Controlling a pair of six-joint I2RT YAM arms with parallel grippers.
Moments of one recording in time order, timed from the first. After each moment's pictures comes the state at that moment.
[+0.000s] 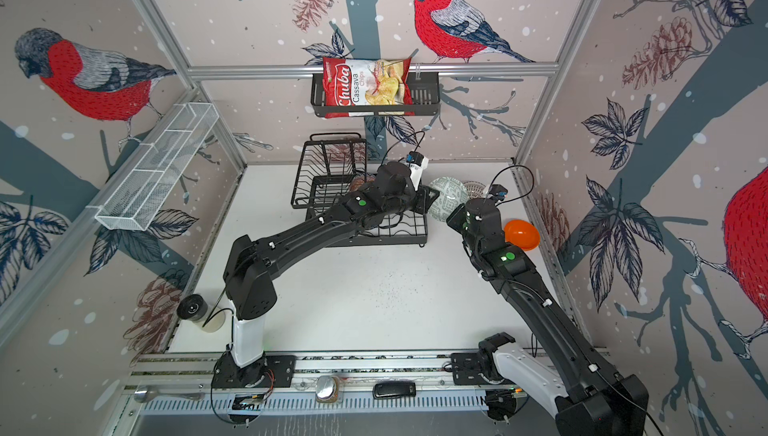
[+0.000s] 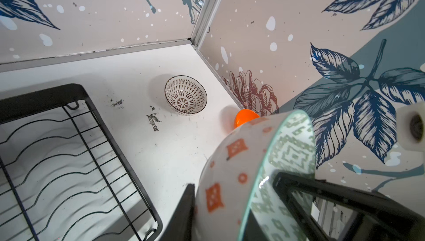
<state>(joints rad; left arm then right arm) -0.89 1.97 1.82 -0.26 0.09 -0.46 0.41 0.96 0.88 -0.37 0.28 0.77</state>
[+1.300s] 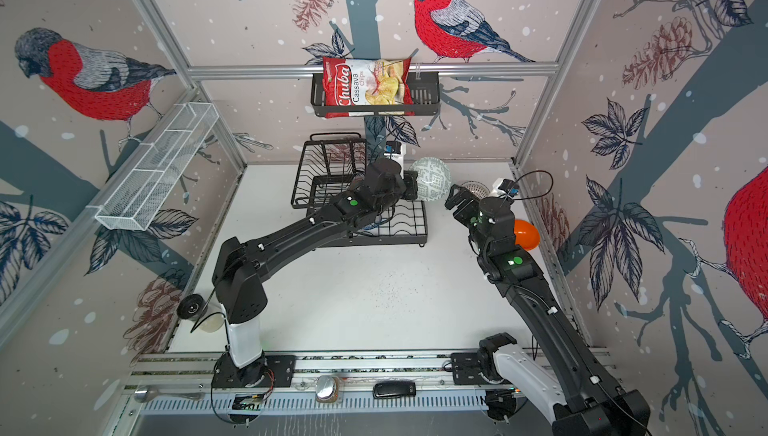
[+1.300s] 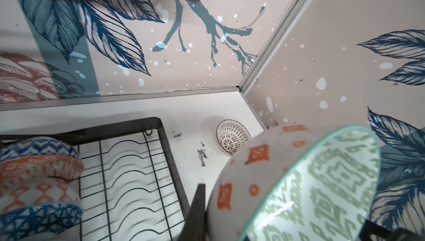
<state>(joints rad) -0.87 1.89 1.72 -0.14 -0.27 -0.46 0.32 0.91 0.86 -0.24 0.18 0.78</state>
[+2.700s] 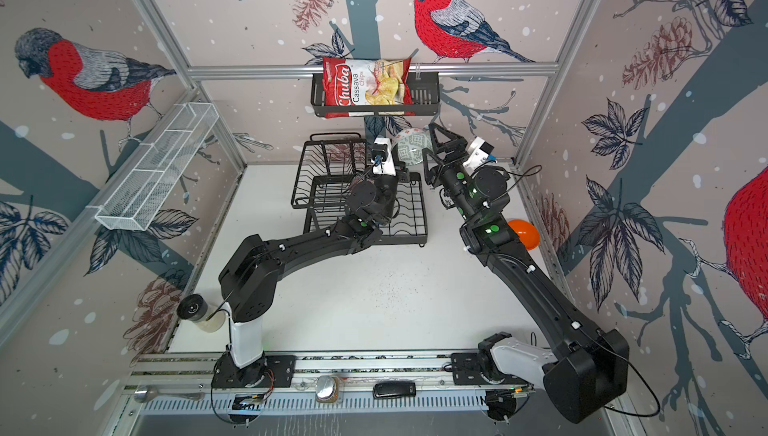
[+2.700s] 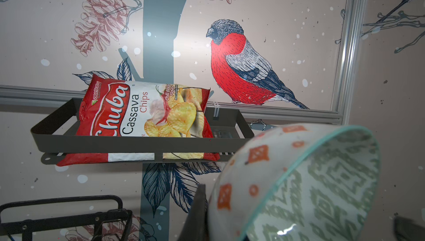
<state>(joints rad) -0.90 1.94 1.50 0.94 -0.63 0.20 0.46 1.19 1.07 0.42 -0.10 1.53</state>
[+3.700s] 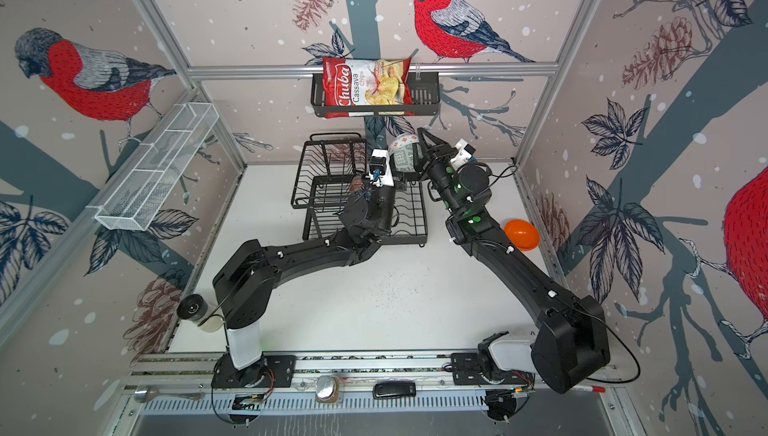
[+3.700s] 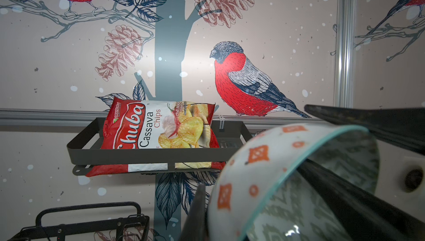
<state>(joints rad) -0.95 1.89 1.38 1.13 -0.68 0.36 0.48 1.32 1.08 0.58 -0.07 1.75</state>
